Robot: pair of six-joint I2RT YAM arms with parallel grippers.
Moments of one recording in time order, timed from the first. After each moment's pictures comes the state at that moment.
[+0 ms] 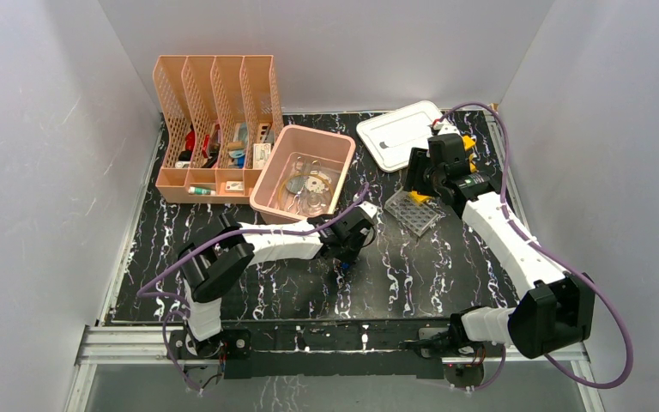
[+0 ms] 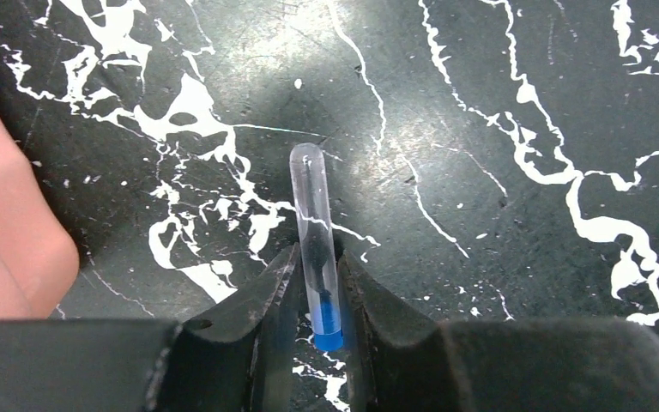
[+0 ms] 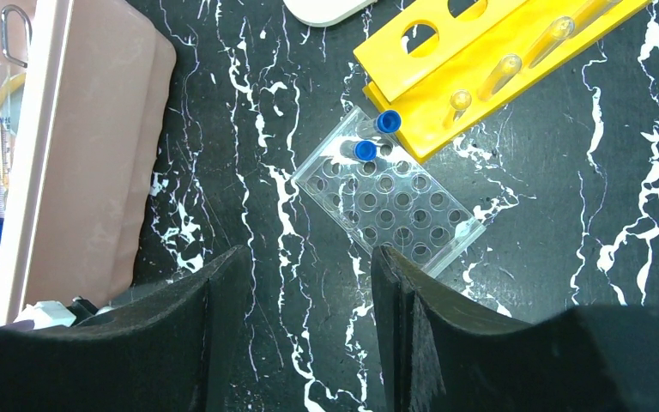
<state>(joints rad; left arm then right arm) -1.04 1.86 1.16 -0.33 -0.20 -0.40 0.35 1.28 1.11 -0.56 0.11 0.39</state>
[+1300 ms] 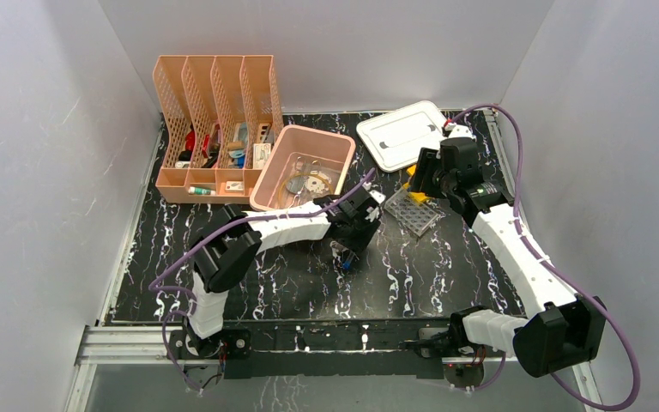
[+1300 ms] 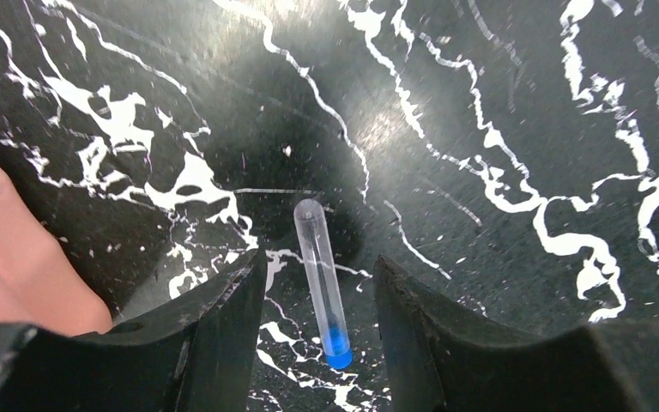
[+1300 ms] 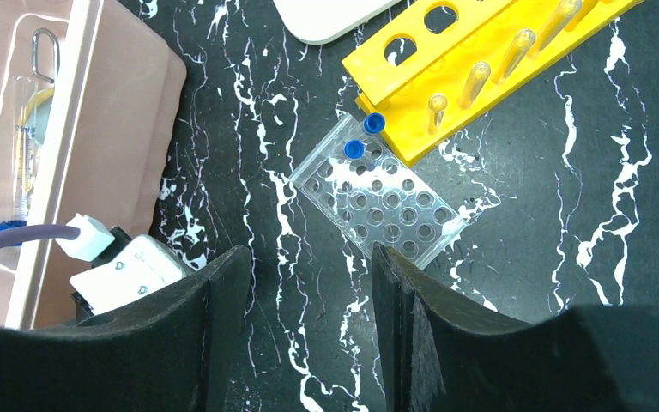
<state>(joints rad) -0.97 1.96 1.39 -0.49 -0.06 -0.30 0.32 1.17 1.08 -0.56 0.10 0.38</state>
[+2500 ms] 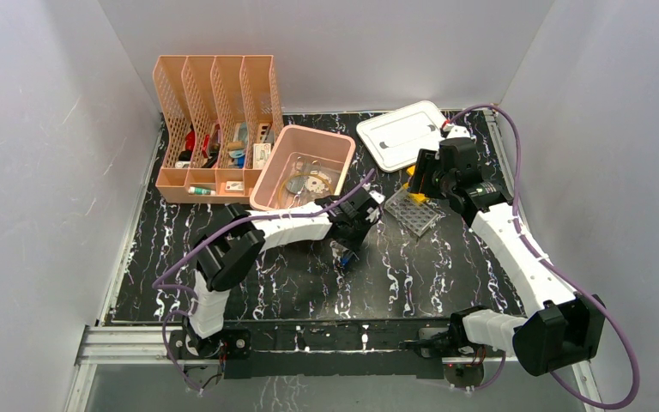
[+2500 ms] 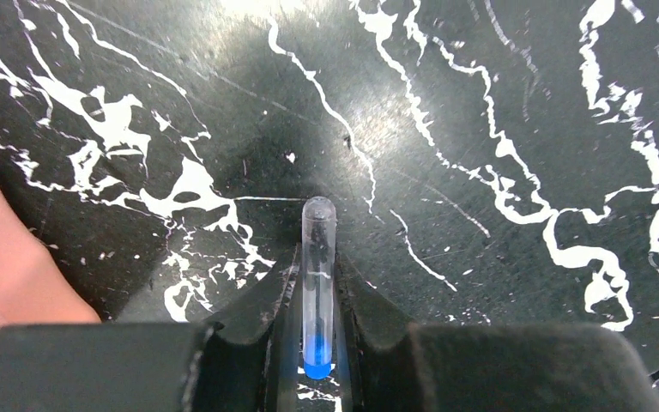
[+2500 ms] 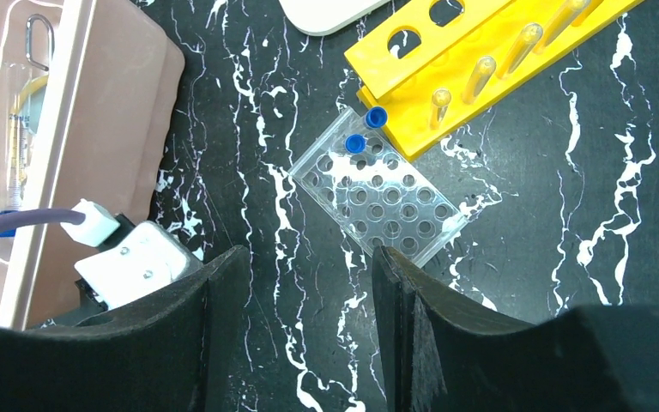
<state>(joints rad) -0.97 1.98 1.37 -0.48 -0.06 -0.32 0.32 1.18 1.08 -0.56 0.09 0.36</state>
